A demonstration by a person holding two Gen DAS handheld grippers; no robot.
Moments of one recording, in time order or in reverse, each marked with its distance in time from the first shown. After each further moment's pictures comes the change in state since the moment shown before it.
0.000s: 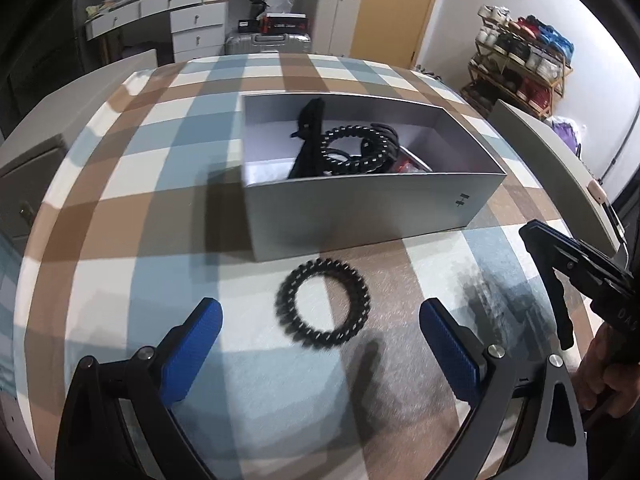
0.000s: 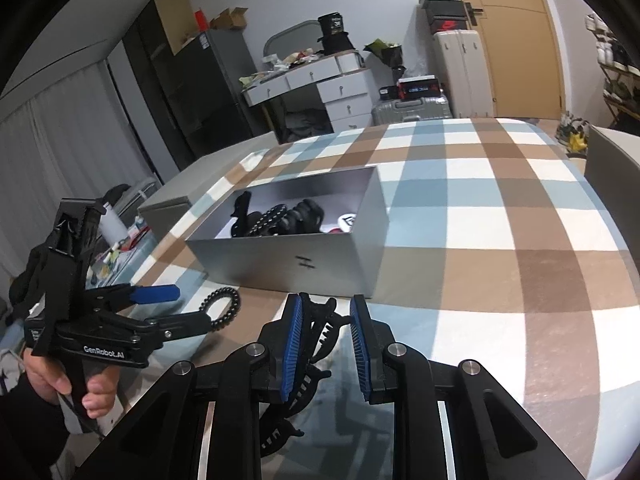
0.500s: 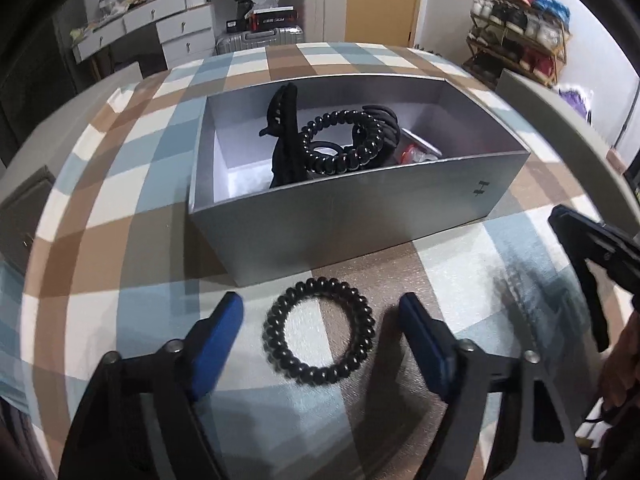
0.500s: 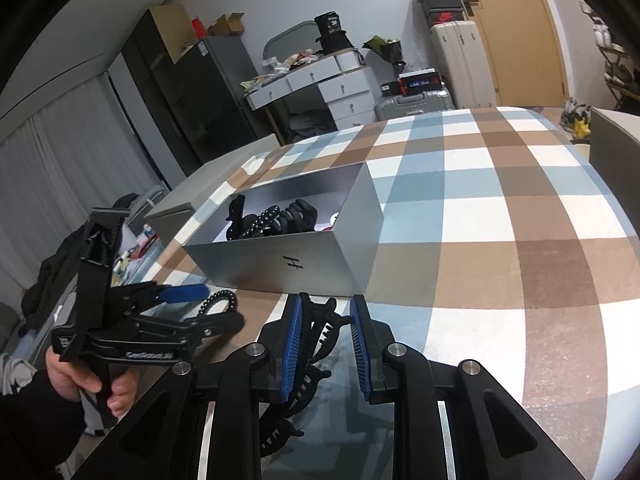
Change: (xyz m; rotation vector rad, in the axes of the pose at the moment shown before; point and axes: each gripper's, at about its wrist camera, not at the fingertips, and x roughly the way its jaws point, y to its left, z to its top) left arm 0.021 -0.014 0.008 0.107 0.030 0.092; right arm 0.002 -0.014 -0.003 0.036 0.000 0.054
